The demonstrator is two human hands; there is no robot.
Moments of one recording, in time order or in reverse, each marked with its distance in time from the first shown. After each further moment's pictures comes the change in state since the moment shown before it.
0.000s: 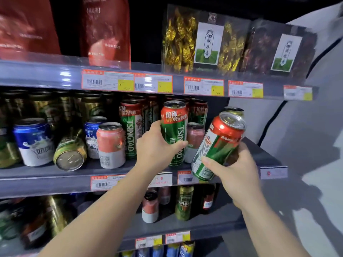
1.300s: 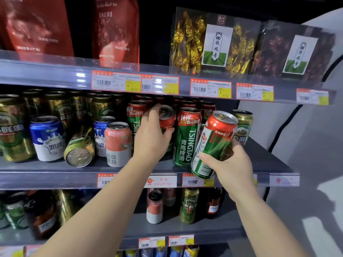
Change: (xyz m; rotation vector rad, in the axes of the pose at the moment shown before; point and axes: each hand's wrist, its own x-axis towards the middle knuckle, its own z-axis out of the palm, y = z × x) left_hand 0.024 -0.010 -0.007 0.129 0.182 0.082; right_hand 0.023 0.003 0.016 -0.040 -0.070 -0.001
